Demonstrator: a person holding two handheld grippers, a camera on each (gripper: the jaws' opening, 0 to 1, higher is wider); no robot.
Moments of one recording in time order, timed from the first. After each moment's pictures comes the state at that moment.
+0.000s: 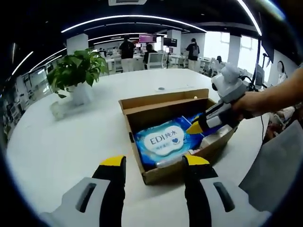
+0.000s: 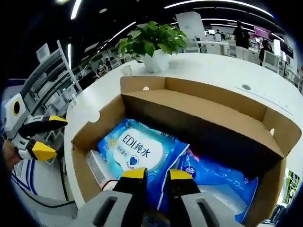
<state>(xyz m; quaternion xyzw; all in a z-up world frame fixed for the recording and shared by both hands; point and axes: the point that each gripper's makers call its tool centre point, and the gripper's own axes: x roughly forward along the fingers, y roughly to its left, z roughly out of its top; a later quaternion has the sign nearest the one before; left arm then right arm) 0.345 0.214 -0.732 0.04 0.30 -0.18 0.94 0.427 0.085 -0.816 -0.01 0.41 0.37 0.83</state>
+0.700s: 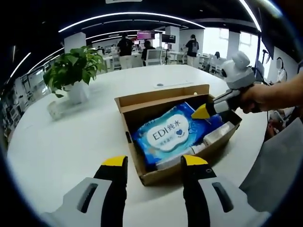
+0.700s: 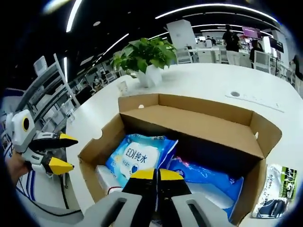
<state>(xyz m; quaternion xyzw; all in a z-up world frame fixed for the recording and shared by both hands) 0.353 0.207 -0.741 0.05 0.31 -0.19 0.93 0.430 0.068 -0.779 0.03 0.37 0.35 0.86</state>
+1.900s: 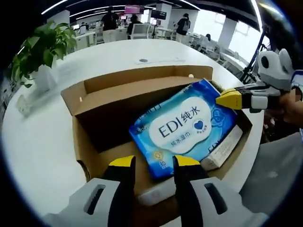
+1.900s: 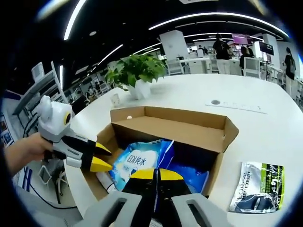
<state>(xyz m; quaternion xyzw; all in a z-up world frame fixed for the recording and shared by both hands) 0.405 0.141 -0.801 0.03 0.45 -0.25 0.86 0.429 0.014 -0.761 0.04 0.33 0.32 0.89</state>
